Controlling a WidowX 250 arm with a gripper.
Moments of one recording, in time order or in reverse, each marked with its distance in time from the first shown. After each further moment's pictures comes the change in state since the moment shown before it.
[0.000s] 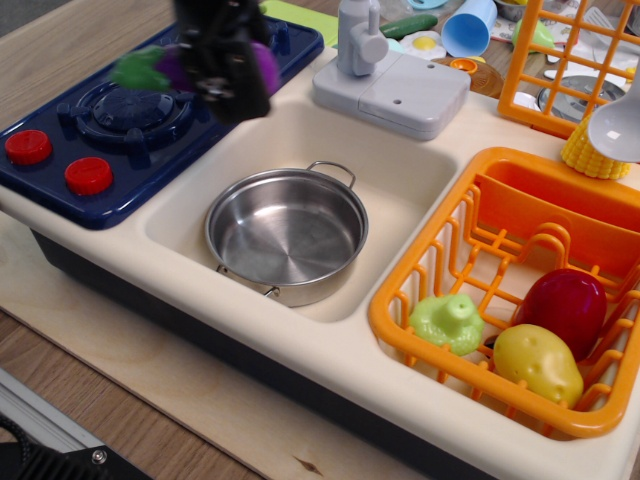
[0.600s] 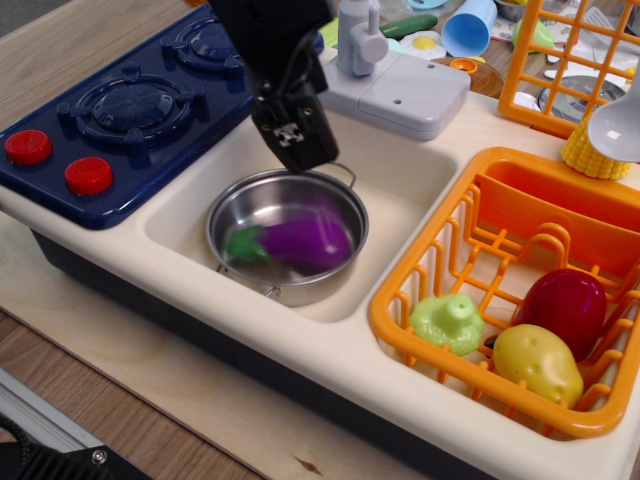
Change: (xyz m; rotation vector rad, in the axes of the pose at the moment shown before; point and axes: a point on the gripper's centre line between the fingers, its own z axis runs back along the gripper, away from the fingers) arm 0.012 -0.004 -0.031 -0.070 -0.120 0.091
